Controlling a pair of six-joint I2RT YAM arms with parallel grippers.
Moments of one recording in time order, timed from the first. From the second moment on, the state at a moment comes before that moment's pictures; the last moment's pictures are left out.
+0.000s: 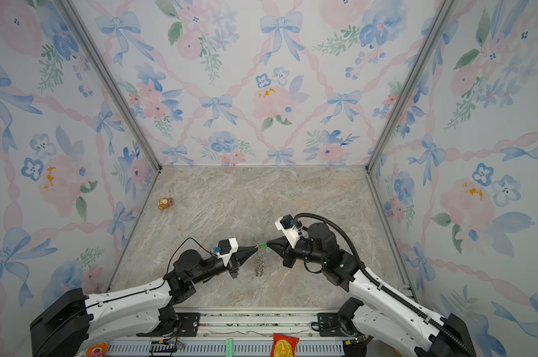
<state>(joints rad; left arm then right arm) -0.92 1.00 0.26 0.85 0.24 0.03 0.70 0.90 0.60 -0.03 -0.47 0.19</state>
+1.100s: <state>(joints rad) -0.92 1.16 0.22 1.21 0.23 0.04 0.75 0.90 0.59 0.15 -0.53 0.40</state>
